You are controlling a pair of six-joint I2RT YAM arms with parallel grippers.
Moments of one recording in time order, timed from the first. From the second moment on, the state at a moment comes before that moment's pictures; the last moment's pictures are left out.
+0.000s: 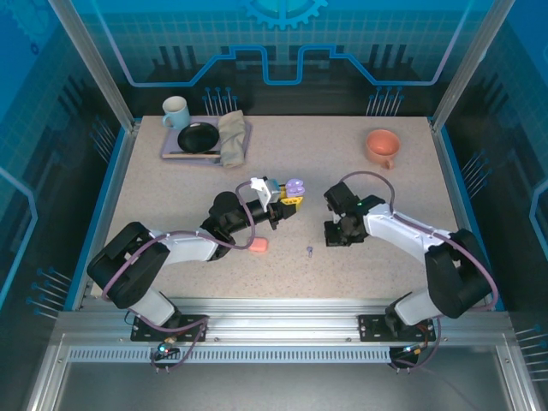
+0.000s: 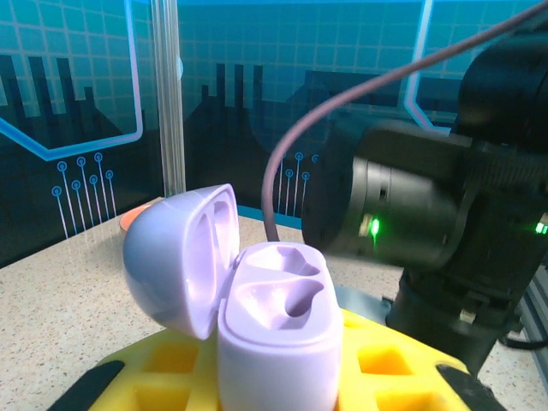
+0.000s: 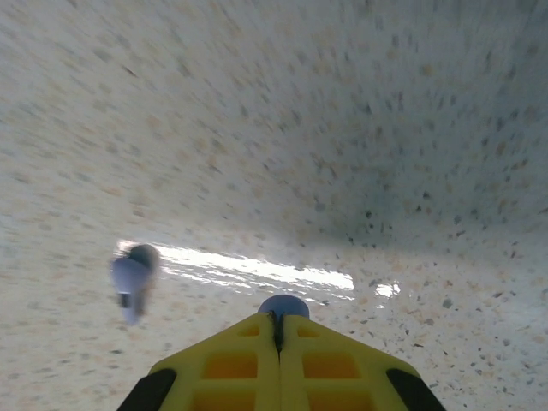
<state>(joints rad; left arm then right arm) -0.64 1.57 0.62 1.06 0.47 -0.09 0.52 1.48 0.87 -0.76 -0.03 0.46</state>
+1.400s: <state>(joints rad) -0.64 1.57 0.62 1.06 0.47 -0.09 0.56 1.60 0.86 -0.78 0.03 0.50</state>
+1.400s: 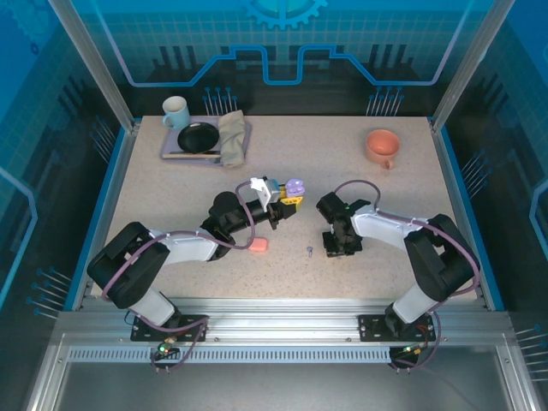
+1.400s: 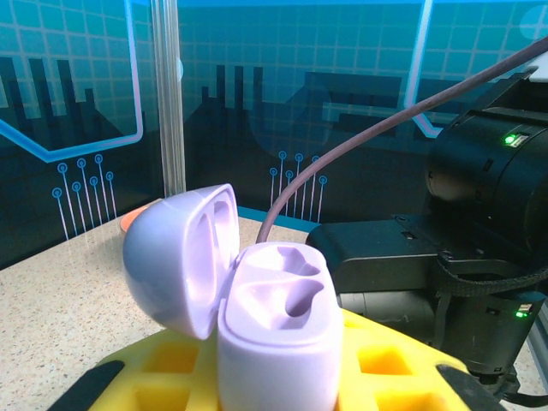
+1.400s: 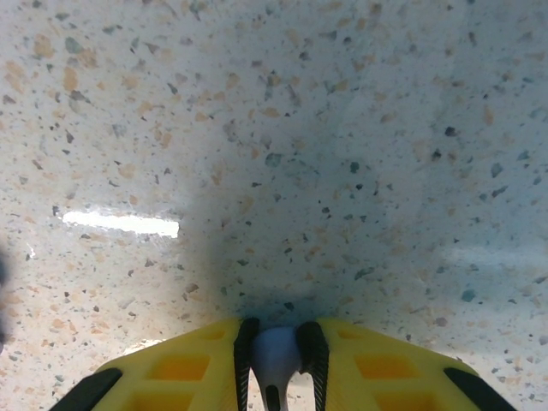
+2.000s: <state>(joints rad) -0.63 1.57 0.62 1.06 0.47 -0.09 0.62 1.44 0.82 -0.88 0.02 0.59</state>
